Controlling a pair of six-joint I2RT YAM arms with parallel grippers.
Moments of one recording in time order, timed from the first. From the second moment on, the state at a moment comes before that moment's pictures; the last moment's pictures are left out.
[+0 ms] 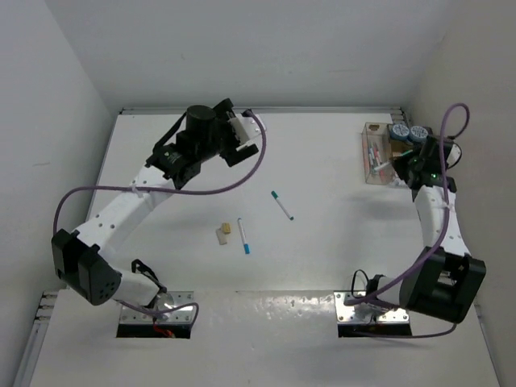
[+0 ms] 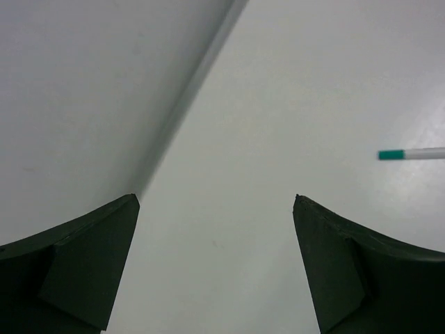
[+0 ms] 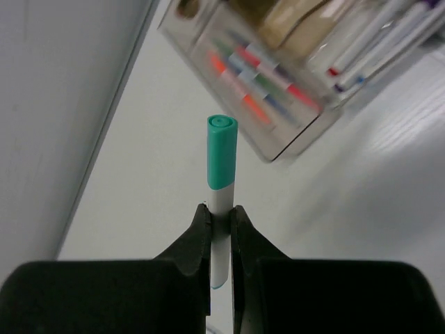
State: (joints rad) left arm -0.58 1.38 1.37 -0.26 0.05 0.74; right arm -0.31 1.26 0.93 -0.28 -0.08 0.79
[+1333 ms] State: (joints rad) left arm -0.33 1.46 1.33 -0.45 0.49 0.23; right arm -0.52 1.79 1.16 -0.26 0.15 1.14
